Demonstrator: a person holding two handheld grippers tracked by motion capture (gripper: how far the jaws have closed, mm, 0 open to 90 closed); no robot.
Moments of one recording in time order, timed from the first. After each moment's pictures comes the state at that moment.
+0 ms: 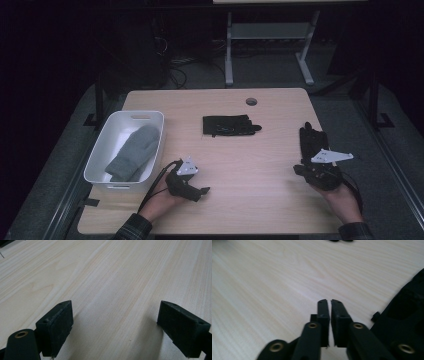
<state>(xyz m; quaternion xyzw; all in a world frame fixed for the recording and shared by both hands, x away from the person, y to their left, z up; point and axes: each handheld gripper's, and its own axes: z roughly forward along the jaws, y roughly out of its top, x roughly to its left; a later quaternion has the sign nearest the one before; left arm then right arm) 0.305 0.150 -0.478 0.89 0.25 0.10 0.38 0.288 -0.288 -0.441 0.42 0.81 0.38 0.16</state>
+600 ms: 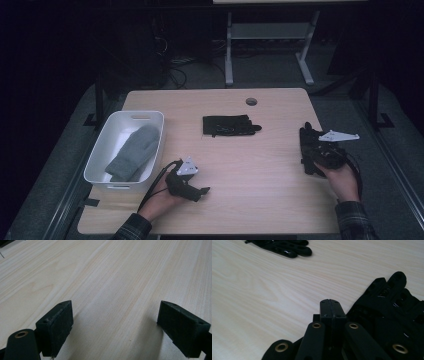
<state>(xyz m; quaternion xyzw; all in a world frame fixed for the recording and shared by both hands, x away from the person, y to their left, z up) 0.305 0.150 -0.478 0.89 0.25 0.10 0.38 0.343 -0.317 -0.439 0.47 0.77 0.37 0.19</state>
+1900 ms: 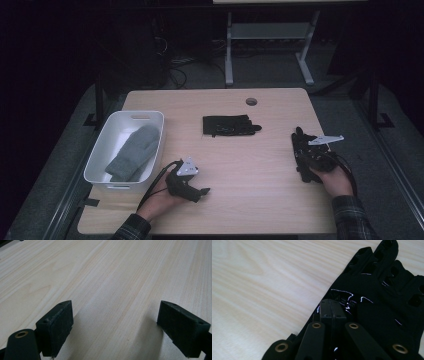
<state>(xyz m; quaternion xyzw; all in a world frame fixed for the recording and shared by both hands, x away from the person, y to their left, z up) 0.304 0.150 -0.478 0.89 0.24 0.10 0.38 0.347 -0.304 -0.465 0.48 0.81 0.31 0.17</state>
